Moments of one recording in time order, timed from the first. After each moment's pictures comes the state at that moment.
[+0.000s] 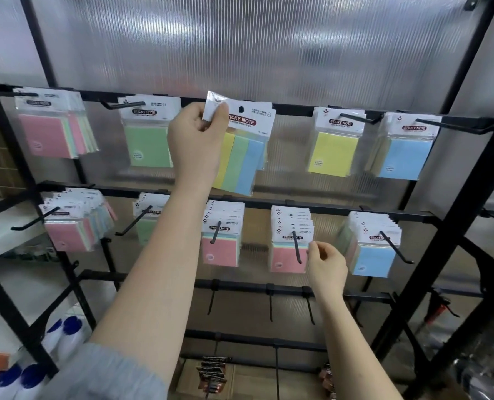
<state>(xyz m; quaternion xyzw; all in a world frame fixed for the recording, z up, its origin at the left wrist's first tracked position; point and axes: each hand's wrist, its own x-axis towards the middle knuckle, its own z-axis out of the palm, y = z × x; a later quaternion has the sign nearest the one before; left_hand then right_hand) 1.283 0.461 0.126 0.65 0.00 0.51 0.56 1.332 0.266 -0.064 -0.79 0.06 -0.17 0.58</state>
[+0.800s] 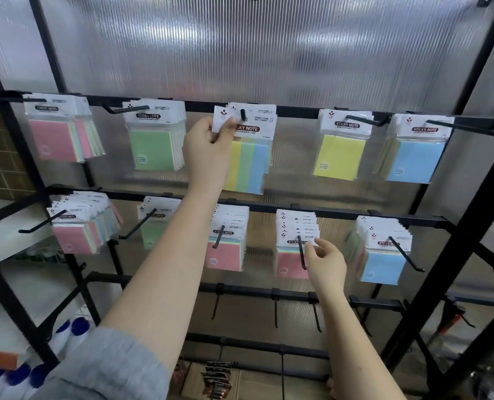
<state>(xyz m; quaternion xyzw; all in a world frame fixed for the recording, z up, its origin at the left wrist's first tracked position) 1.307 0.460 0.114 0.67 0.01 0.49 0.56 1.350 0.271 -0.059 -0.80 0.04 -0.11 0.58</state>
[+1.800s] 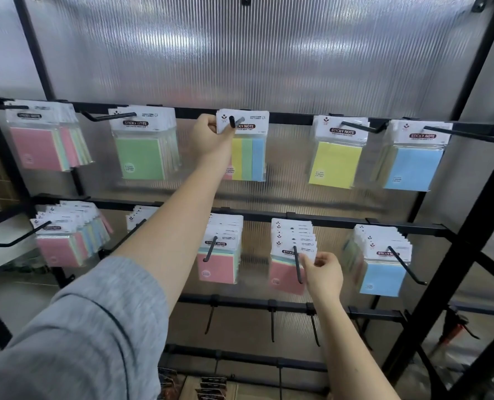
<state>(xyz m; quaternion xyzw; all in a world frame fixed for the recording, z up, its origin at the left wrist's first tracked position) 1.386 0.474 0.129 0.71 0.13 0.46 0.52 1.379 0.270 -0.074 -0.80 0.09 -0.12 0.58</state>
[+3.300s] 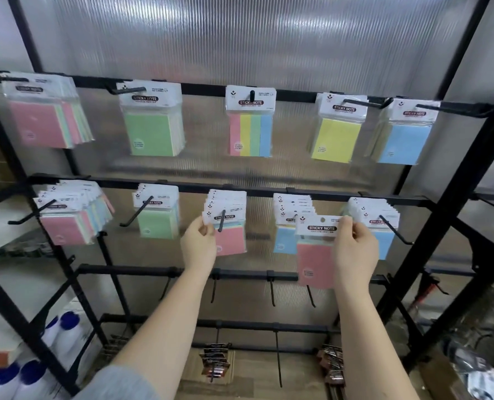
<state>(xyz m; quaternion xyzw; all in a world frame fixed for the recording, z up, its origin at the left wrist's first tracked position) 1.297 0.492 -0.072 0.76 0.21 0.31 0.53 1.275 0.268 -0.004 -0.76 0.11 -0.28 0.58</state>
